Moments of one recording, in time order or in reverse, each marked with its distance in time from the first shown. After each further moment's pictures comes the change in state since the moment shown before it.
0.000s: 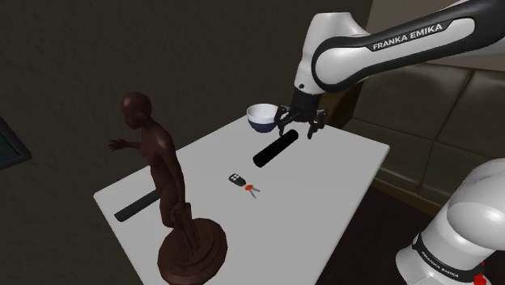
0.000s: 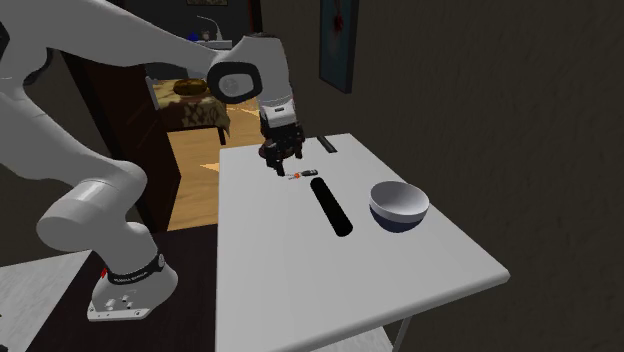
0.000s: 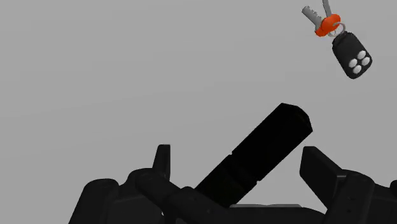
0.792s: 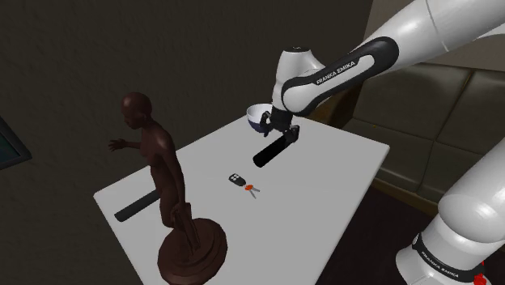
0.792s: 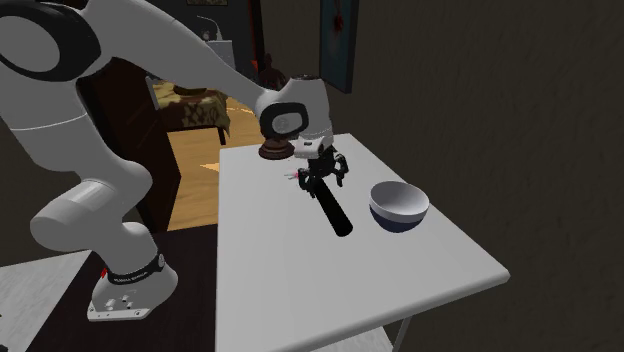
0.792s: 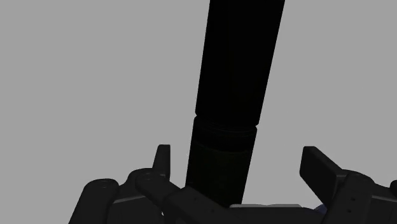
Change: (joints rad) arm -0.170 0.390 0.132 0.145 -0.193 0.265 0.708
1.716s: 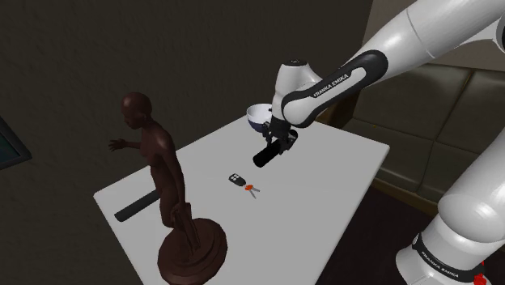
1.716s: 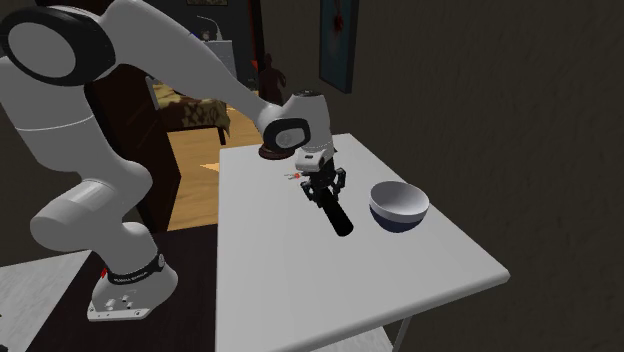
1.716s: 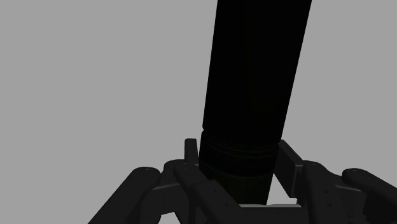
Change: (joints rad) arm -0.003 0.067 0.001 -0.029 -0.045 0.092 0.043
